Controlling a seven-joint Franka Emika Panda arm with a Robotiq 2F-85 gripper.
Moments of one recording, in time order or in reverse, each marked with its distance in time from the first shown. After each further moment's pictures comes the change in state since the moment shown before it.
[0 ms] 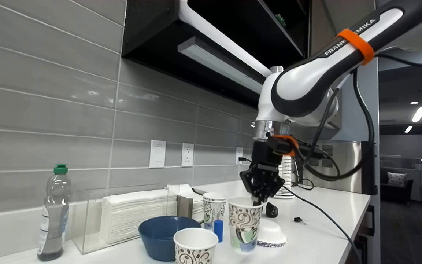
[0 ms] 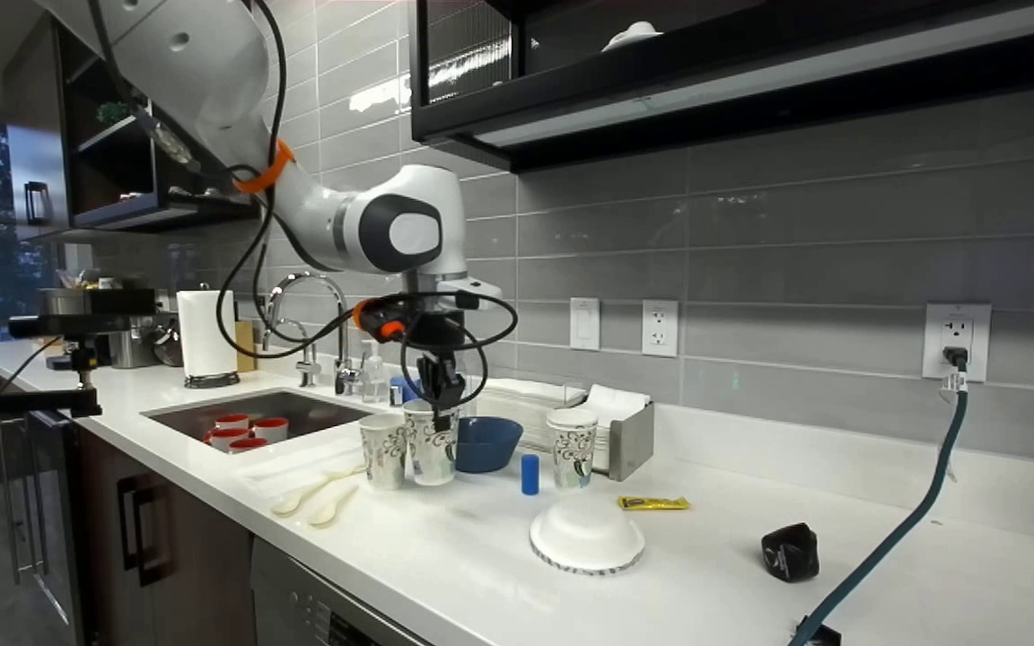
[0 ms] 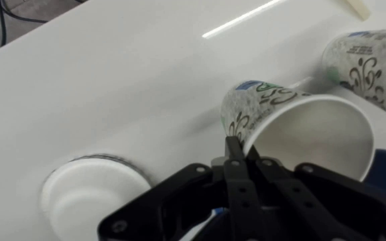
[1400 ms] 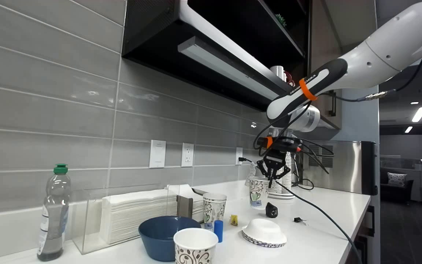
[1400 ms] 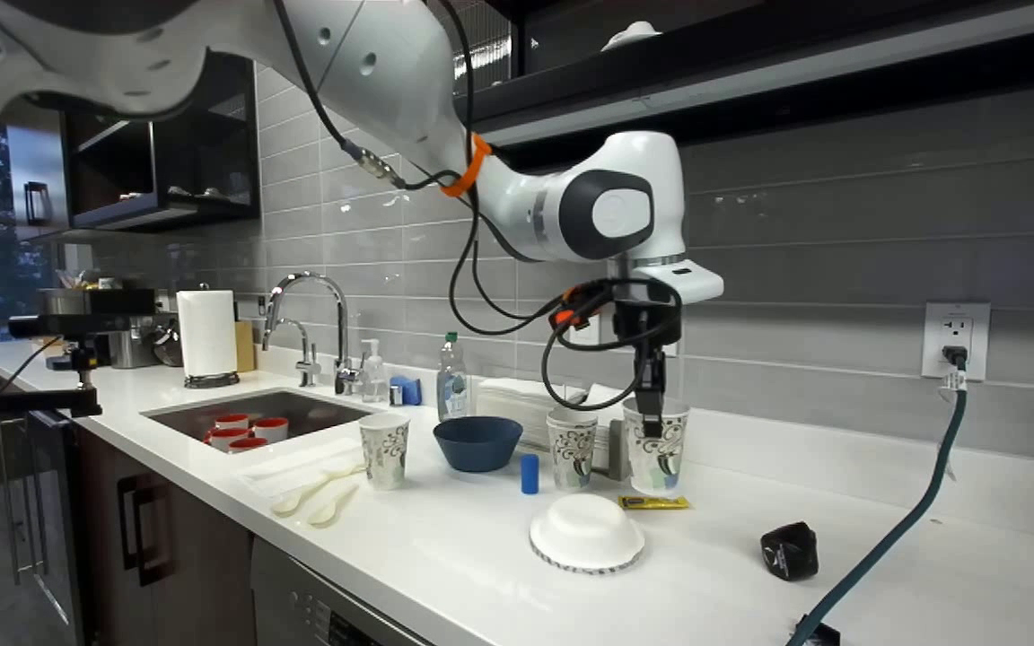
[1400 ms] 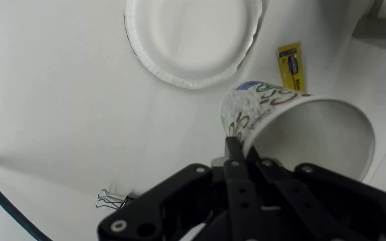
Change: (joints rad) arm -0.175 0.368 -0.251 0.497 0.026 -0.075 0.436
